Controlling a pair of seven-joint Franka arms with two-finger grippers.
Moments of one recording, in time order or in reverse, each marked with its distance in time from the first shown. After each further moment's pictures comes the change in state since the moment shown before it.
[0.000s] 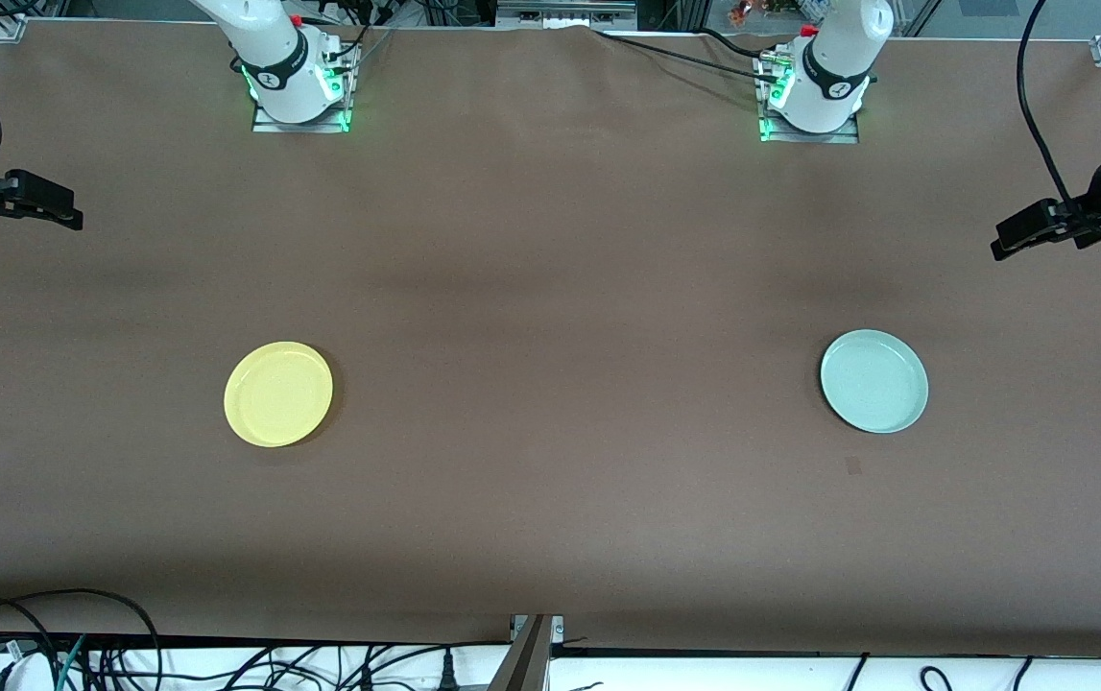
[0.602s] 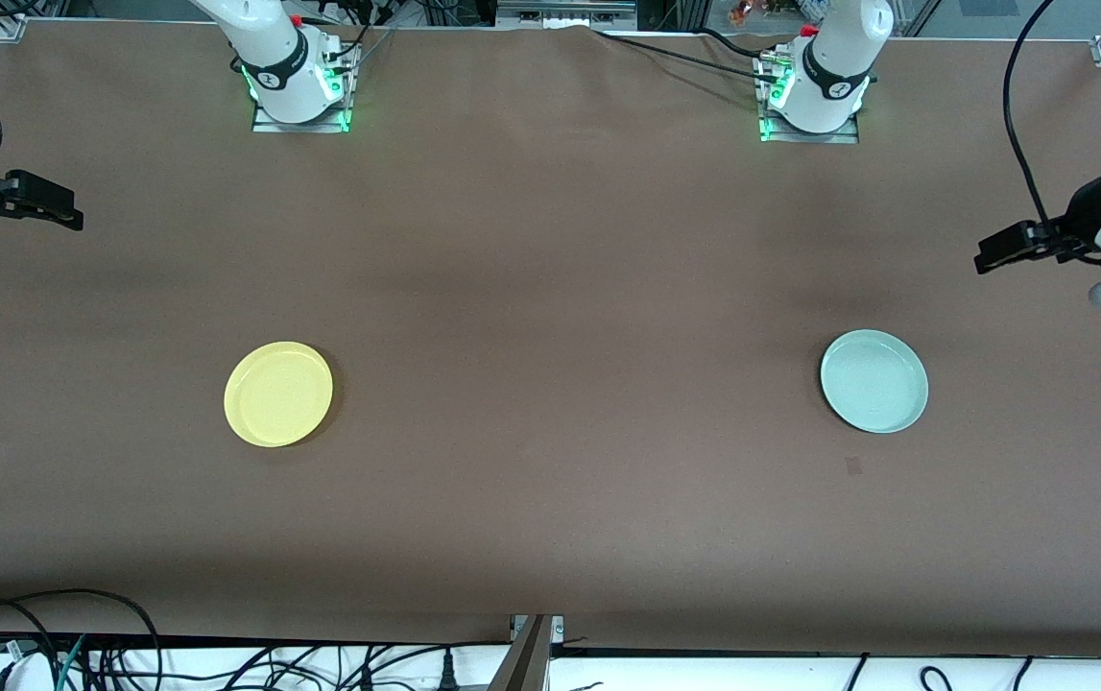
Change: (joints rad) left arm -0.004 0.069 0.000 0.001 0.000 0.001 0.002; right arm 0.000 0.001 0.000 0.000 0.000 0.000 0.000
